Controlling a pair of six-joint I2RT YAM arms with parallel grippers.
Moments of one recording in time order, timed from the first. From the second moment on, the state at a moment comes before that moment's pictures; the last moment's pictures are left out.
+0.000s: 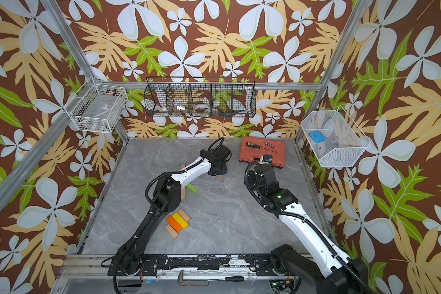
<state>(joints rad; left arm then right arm) -0.69 2.59 2.36 -0.91 -0.15 -0.77 0.40 1.04 0.87 -0.43 0.28 0.49</state>
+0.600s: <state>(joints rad) -0.66 1.87 1.79 -0.72 -0.15 -0.73 0.40 1.05 0.87 -0.40 0.19 0.45</state>
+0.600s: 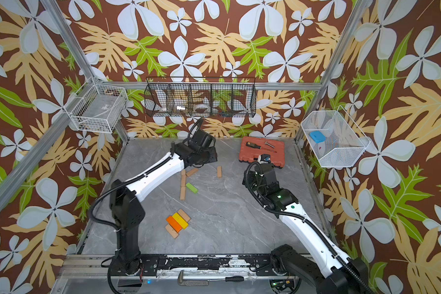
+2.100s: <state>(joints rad) -0.35 0.78 0.88 -0.88 -0.31 -0.70 1.06 2.02 1.39 -0.49 -0.01 0.24</state>
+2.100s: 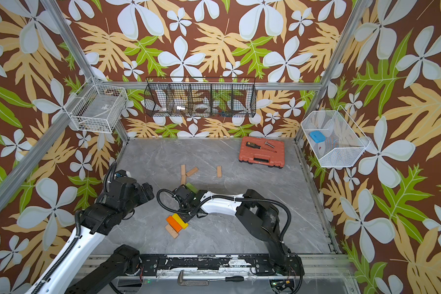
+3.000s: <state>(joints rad) -0.35 0.79 0.85 -0.87 -0.30 -0.70 1.06 2.04 1.36 -0.46 0.02 0.26</state>
